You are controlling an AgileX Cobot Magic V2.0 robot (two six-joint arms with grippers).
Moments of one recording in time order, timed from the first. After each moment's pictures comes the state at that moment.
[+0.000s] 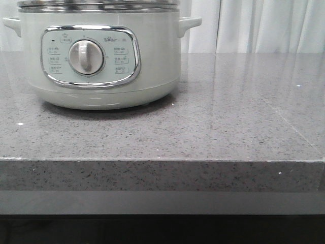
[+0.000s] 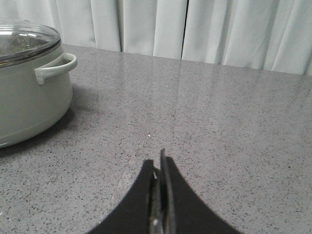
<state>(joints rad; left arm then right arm) -0.38 0.37 -0.57 -0.24 0.40 0.21 0.11 0.35 -0.38 0.20 0.25 -0.20</state>
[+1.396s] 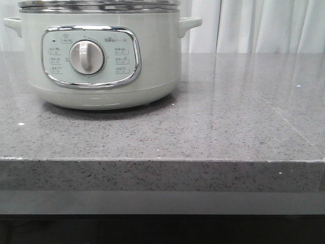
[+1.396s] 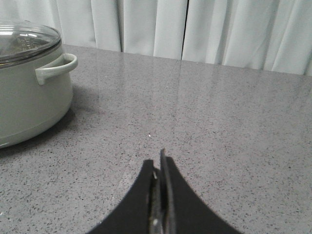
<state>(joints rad) -0.03 0.00 -0.05 -0.15 0.22 0.11 0.11 0.35 -0.38 0.20 0.25 -0.20</state>
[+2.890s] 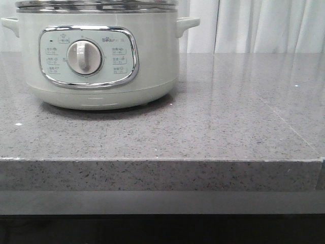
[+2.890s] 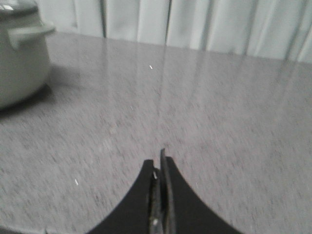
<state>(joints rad) -0.03 0.00 0.01 -0.15 0.20 0.10 0.05 0.16 -0.12 0.17 0.17 -0.20</state>
